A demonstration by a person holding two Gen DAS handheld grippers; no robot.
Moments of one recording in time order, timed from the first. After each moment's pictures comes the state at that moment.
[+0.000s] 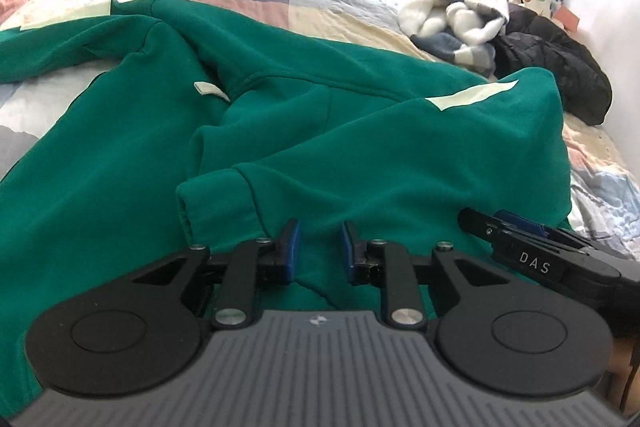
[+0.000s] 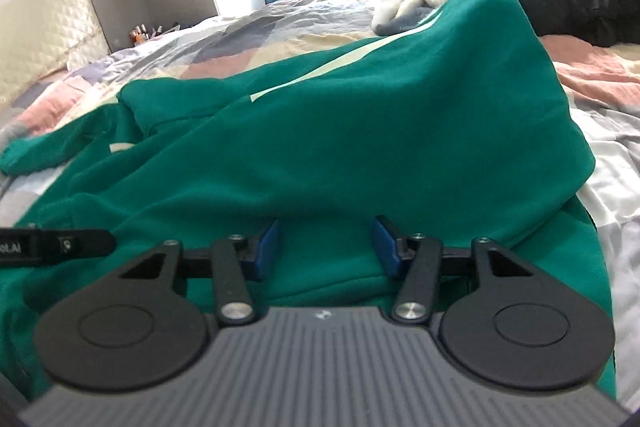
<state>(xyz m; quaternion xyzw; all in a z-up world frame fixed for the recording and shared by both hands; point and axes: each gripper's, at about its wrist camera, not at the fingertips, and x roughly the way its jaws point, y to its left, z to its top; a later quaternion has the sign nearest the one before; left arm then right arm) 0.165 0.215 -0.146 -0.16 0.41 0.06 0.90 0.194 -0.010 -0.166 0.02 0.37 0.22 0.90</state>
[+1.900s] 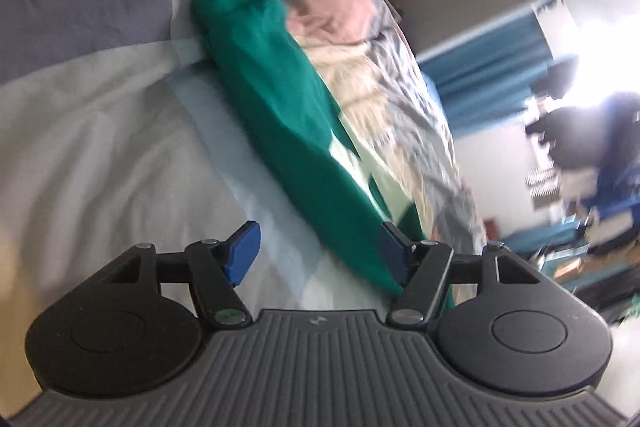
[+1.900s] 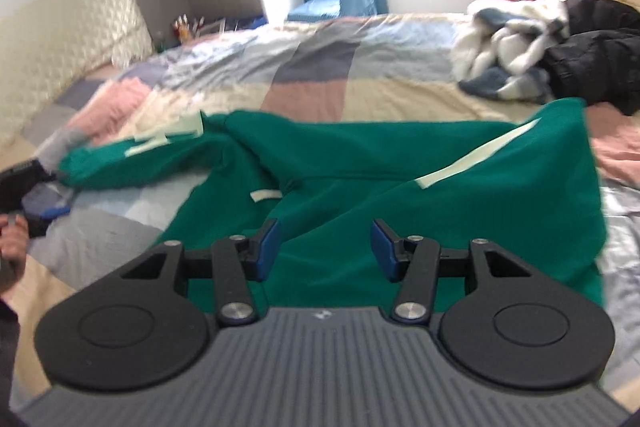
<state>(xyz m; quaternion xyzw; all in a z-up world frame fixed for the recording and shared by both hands) 0.036 0.681 -0.135 -0.55 0.21 0.25 0.77 0.163 0.104 -0.043 0.00 0.39 0.25 0.88</state>
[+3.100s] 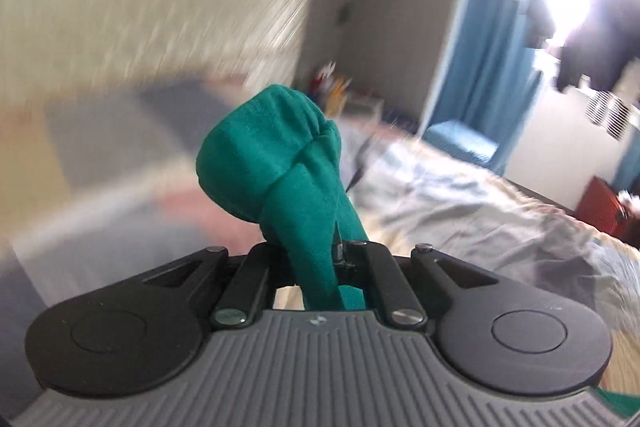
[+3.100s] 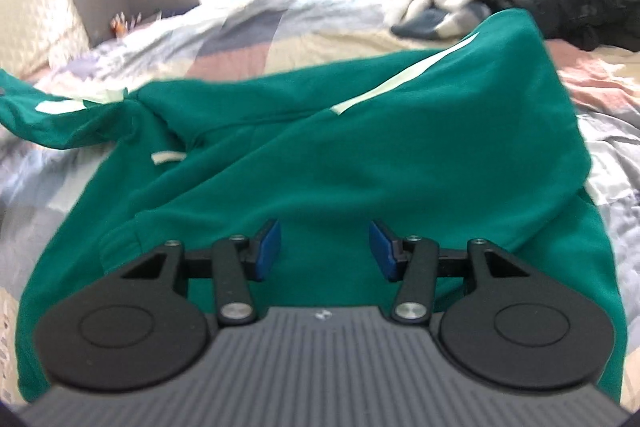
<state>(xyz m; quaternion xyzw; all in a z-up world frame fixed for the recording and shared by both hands) 0.193 0.718 -0.002 -0.17 0.20 0.35 0.90 0.154 0.056 -0.111 0.02 0.40 0.16 0.90</state>
